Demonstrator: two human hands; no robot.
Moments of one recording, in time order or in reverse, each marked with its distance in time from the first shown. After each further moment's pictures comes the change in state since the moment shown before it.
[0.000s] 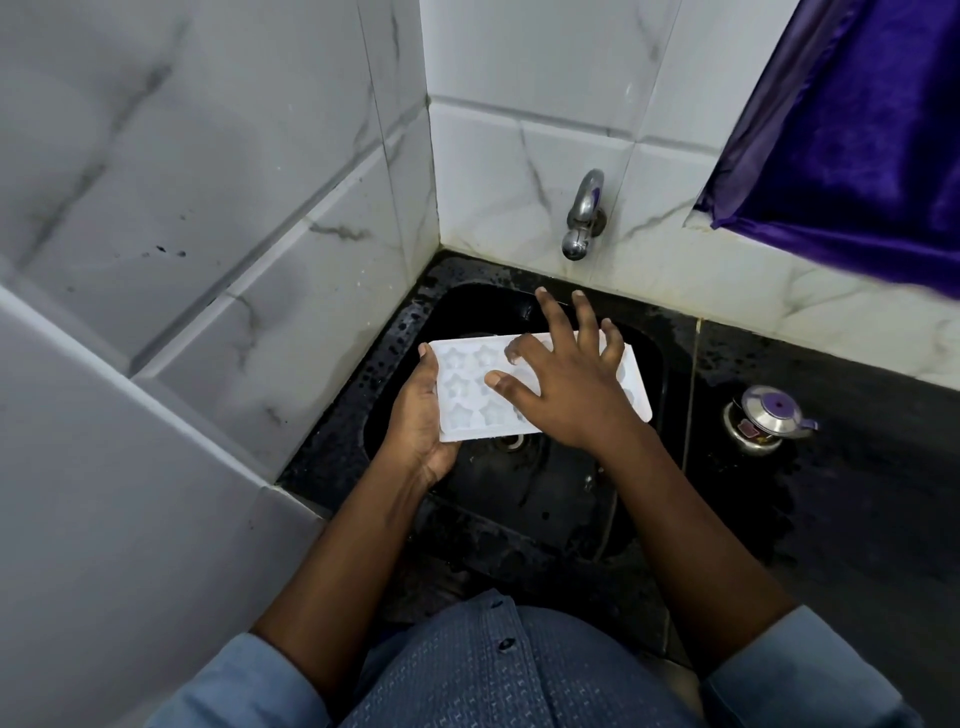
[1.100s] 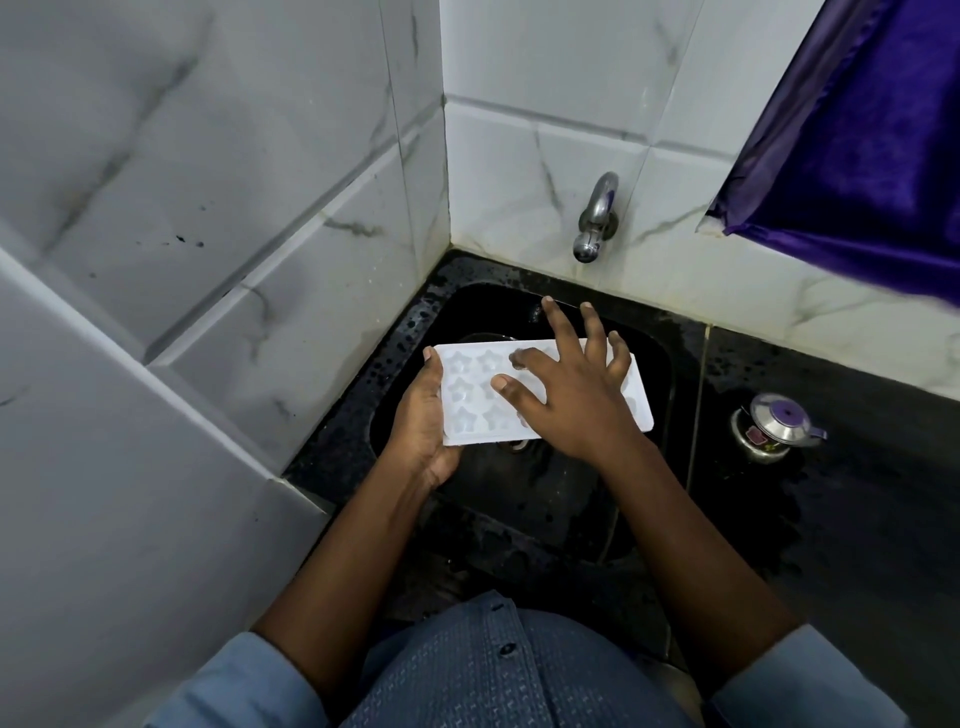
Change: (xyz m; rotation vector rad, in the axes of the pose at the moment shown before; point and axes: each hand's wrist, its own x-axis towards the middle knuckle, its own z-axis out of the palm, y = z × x) left_hand -0.006 -0.001 -0.007 -0.010 0.035 -0.006; right_hand -0.009 -0.008 0.009 0.041 0.055 0.015
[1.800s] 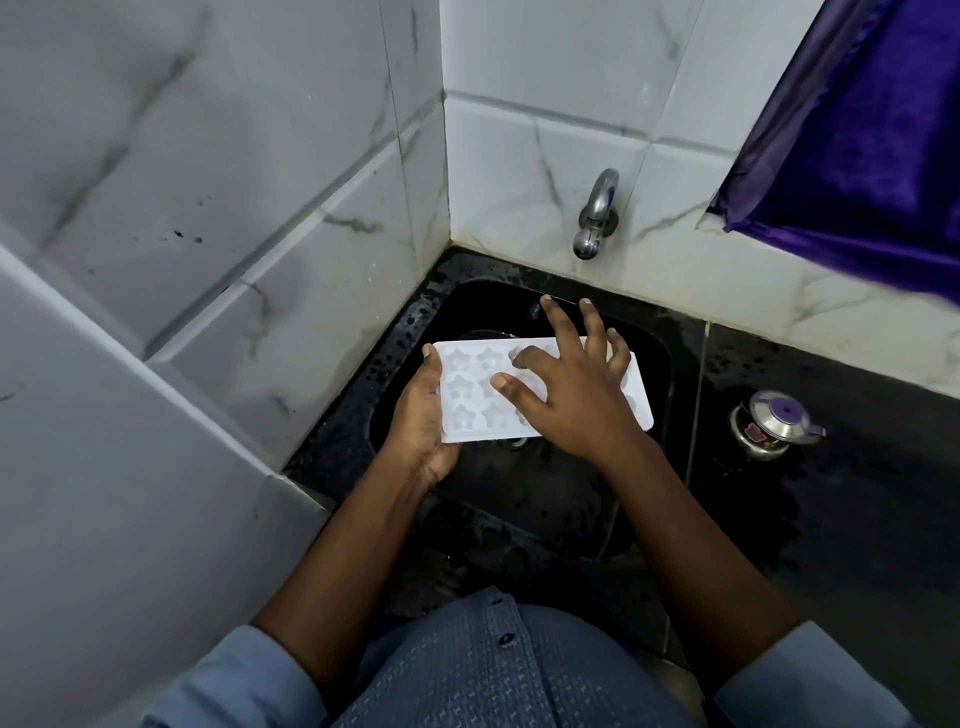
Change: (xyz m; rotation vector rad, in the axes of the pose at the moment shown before) left_hand -0.005 0.002 0.003 -0.015 -0.029 -0.005; right_hand -0.001 0.001 -0.002 0.011 0.003 -0.011
